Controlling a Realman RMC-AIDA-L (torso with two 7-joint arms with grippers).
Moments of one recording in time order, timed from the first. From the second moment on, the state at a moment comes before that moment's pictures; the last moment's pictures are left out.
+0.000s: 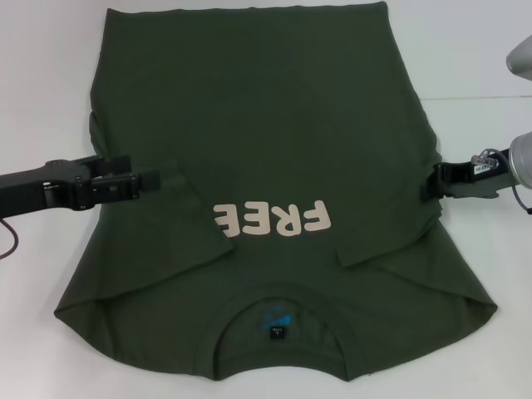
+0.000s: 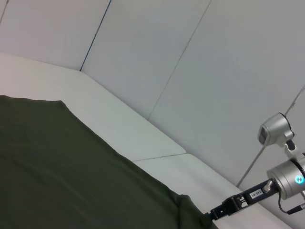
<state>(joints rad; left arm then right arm) -0.58 -2.04 0.40 0.77 2.12 1.67 -1.75 0.86 1.94 -0.82 -0.46 -2.53 -1.00 2.65</state>
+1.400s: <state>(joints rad) -0.59 -2.04 0.41 0.77 2.10 1.69 -1.76 0.86 1.93 -0.79 -0.52 -2.45 -1.03 2.64</state>
